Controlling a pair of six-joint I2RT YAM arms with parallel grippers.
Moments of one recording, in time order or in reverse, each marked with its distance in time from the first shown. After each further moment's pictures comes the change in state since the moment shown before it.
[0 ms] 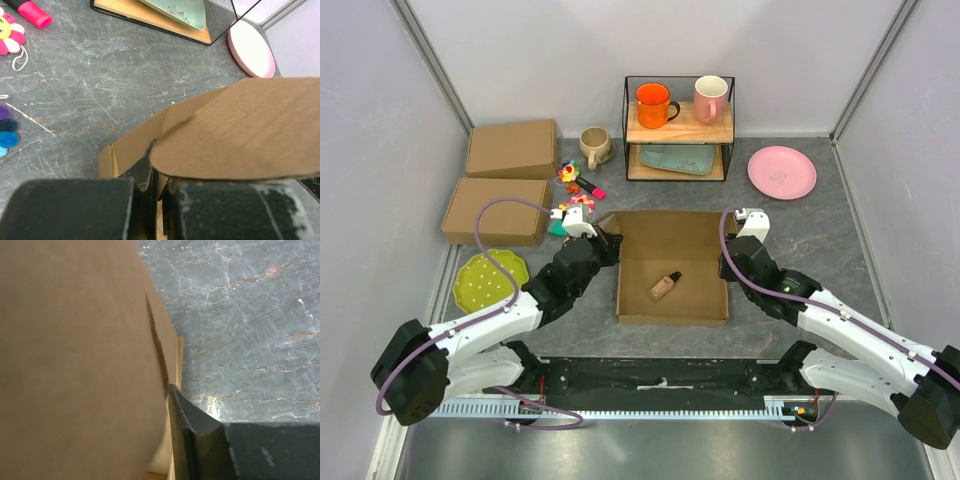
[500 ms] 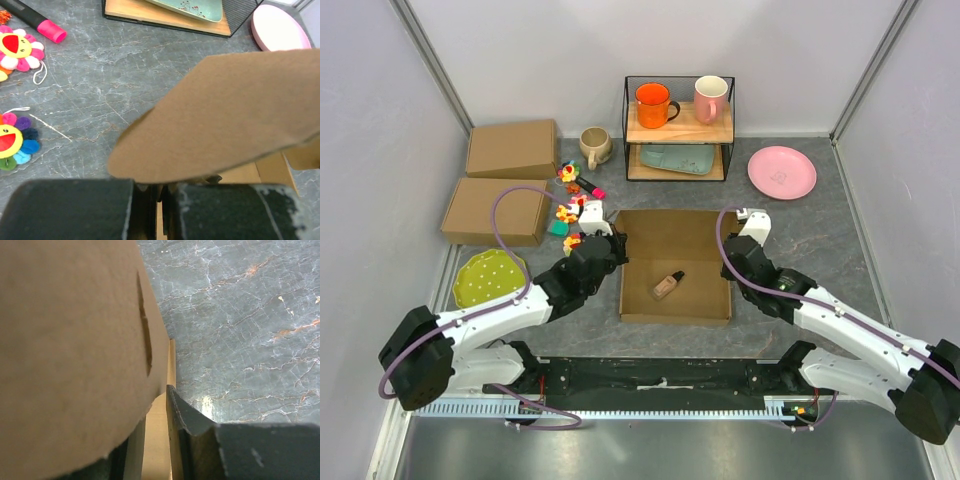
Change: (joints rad) left arm -0.084 0.081 0.103 -0.082 -0.115 0.129; right arm 0.002 0.039 -0.002 -0.018 0.060 0.024
